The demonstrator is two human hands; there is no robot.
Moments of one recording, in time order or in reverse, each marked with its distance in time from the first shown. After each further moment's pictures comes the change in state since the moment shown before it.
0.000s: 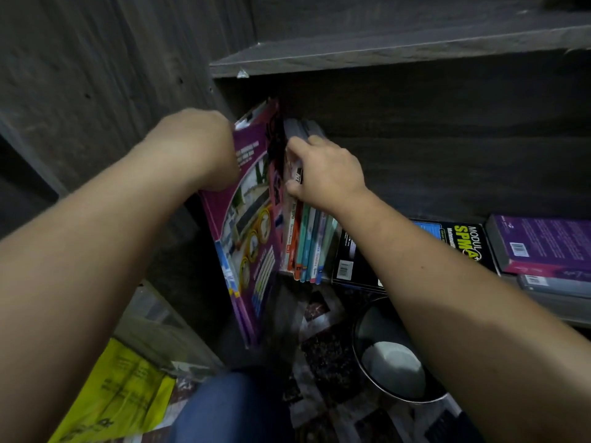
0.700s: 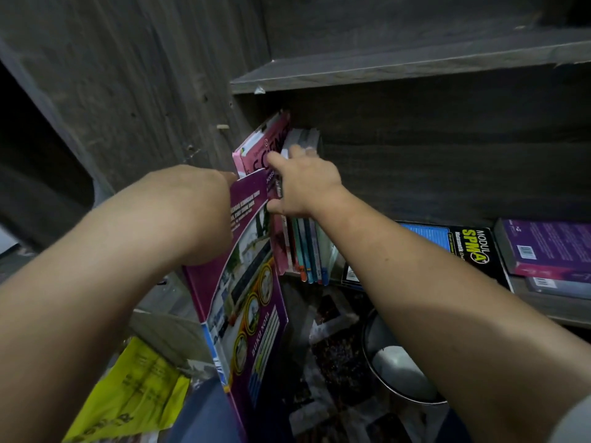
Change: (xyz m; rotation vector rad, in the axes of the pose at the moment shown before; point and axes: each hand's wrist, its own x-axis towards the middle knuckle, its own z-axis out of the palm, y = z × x) left_hand -0.100 -0.004 -0.027 0.064 -0.178 0.033; right_hand 0.013 -0.041 -0.003 -0.078 -0.250 -0.021
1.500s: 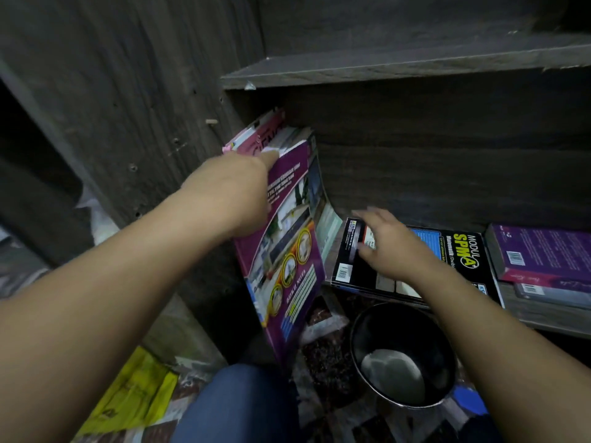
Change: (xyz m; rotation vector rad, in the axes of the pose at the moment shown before) left_hand 0.050 0.035 0.022 -0.156 0.197 0.091; right_hand -0.119 0.109 0.049 0.344 -0.110 0.202
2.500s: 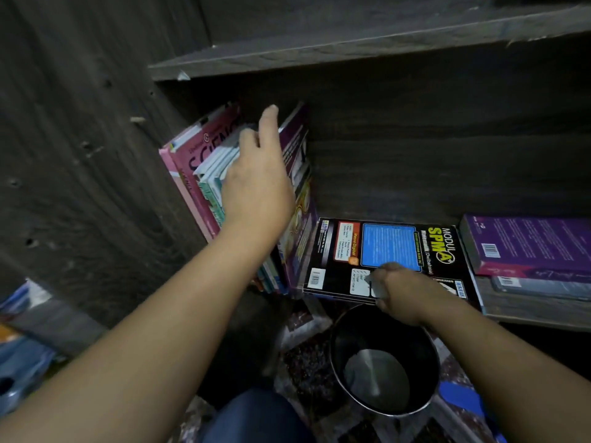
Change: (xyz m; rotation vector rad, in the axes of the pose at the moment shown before) left_hand 0.063 0.082 0.068 -0.415 0.583 -0.071; right_hand -0.038 0.074 0.022 -0.269 -0.373 0.173
